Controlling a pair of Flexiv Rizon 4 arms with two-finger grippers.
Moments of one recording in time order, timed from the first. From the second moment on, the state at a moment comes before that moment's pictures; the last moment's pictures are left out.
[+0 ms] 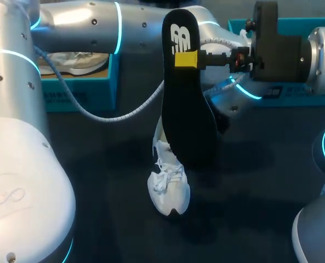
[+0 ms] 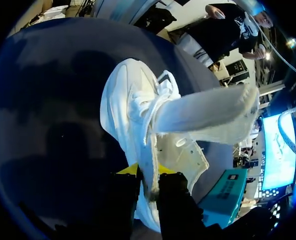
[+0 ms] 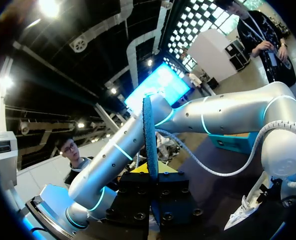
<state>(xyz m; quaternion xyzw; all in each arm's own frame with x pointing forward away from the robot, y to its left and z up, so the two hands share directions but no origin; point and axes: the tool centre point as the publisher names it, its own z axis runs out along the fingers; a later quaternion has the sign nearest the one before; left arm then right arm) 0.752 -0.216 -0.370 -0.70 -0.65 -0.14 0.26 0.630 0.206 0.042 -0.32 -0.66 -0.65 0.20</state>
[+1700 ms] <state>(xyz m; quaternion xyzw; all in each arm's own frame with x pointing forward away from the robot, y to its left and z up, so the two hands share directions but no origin) 0.785 -0.187 -0.243 -0.67 -0.74 0.02 0.06 0.630 0.206 0.042 -0.32 -0.66 -0.65 0.20</state>
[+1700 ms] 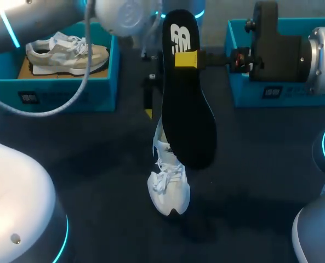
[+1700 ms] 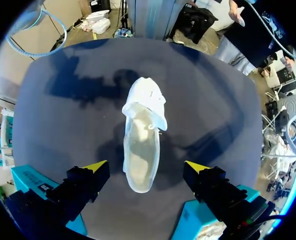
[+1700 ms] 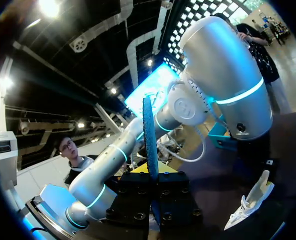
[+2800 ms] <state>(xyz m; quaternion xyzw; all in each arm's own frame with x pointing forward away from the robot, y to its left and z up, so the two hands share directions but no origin) 0.813 -0.178 -0.136 -0.58 -0.75 0.27 -0.17 0.752 0.116 0.035 -0.51 -0.51 -0.60 0.35</state>
